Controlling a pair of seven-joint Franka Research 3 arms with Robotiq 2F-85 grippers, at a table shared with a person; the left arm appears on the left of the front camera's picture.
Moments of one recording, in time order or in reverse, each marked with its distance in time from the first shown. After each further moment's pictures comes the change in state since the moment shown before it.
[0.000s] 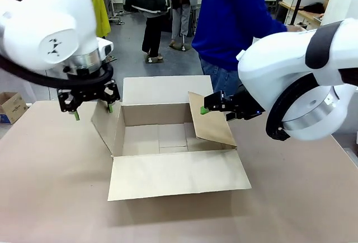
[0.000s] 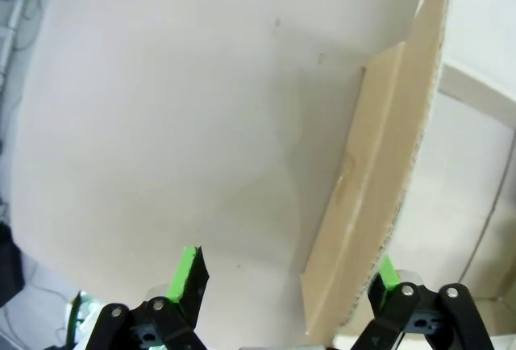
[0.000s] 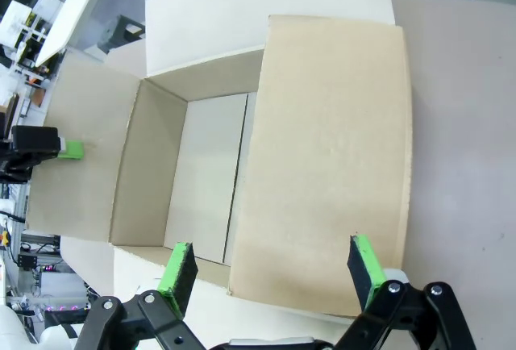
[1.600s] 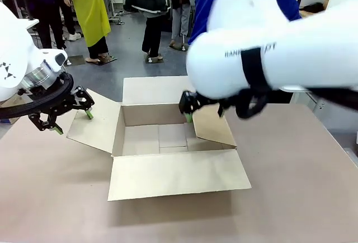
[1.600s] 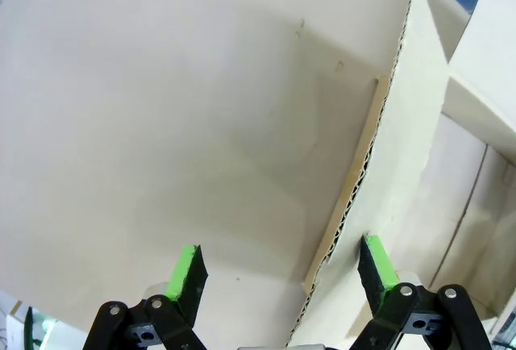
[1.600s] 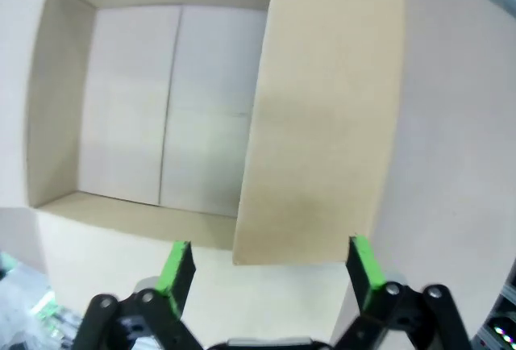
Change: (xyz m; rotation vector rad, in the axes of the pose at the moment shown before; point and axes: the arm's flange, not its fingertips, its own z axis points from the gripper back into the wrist) left arm 0.003 0.089 -0.025 -0.244 0.014 0.116; right arm 0.053 0.116 -0.029 -0.484 0.371 0.191
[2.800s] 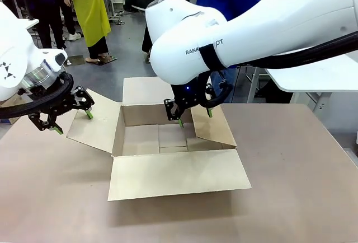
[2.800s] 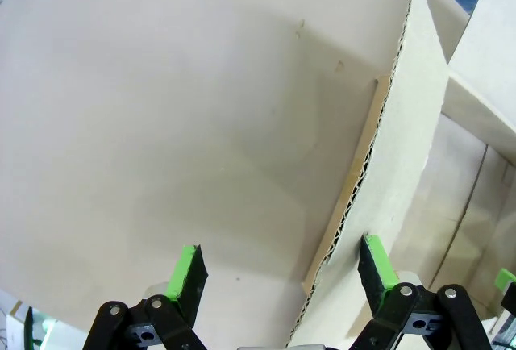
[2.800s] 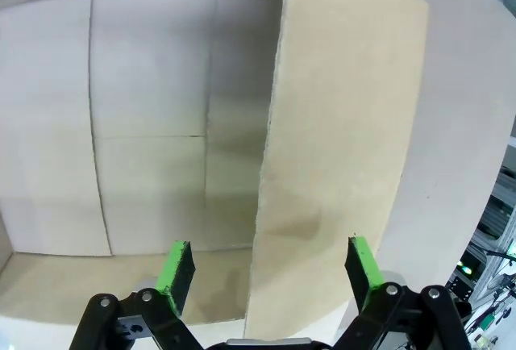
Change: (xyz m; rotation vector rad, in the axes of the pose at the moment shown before) left arm 0.000 0.000 0.000 0.000 0.000 0.000; right arm 0.064 0.047 -0.091 -0.280 0.244 -0.013
